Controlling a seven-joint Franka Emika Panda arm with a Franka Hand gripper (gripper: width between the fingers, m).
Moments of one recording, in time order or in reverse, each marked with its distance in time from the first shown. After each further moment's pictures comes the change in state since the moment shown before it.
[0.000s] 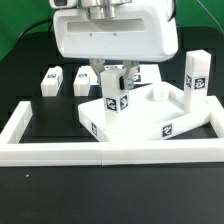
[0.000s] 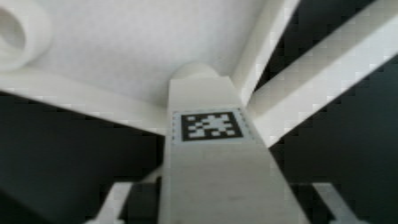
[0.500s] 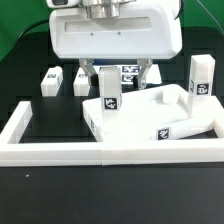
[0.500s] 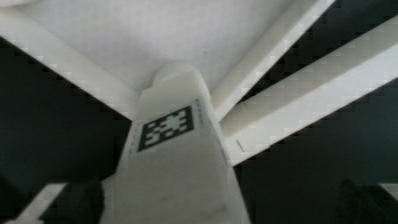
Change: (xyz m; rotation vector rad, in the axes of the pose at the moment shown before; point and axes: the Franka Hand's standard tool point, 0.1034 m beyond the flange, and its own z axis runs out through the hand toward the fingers) arm -0.009 -0.008 0.002 0.005 0.033 -0.327
